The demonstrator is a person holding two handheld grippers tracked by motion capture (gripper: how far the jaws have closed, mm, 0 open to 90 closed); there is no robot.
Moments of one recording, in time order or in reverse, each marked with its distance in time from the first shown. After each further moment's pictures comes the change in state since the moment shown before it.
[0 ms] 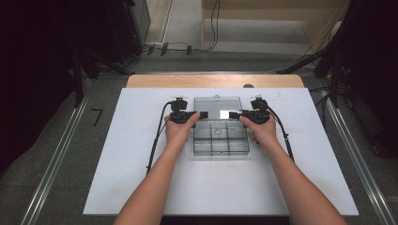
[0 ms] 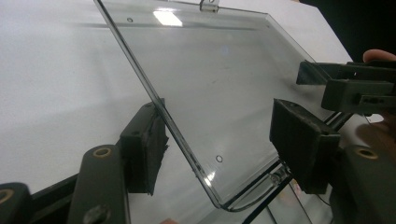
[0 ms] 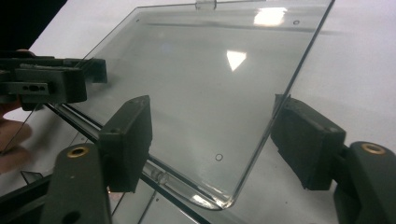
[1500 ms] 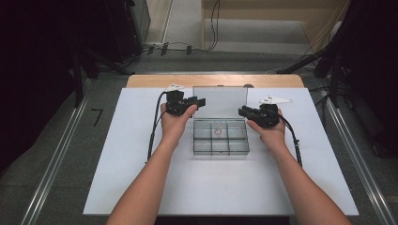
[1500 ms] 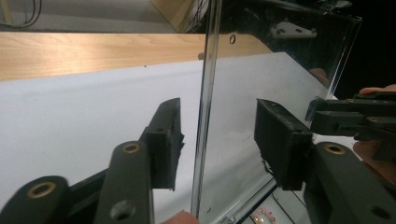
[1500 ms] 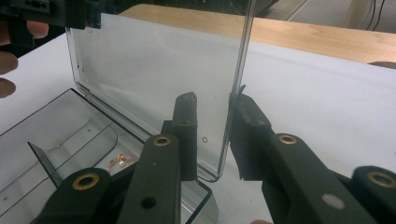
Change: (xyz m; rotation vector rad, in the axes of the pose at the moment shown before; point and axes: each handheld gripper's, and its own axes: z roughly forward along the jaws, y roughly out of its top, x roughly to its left) left arm -0.022 0.026 -0.033 -0.195 -0.014 0.199; right arm 0.010 -0.014 -0.039 -0.201 -0.037 -0.274
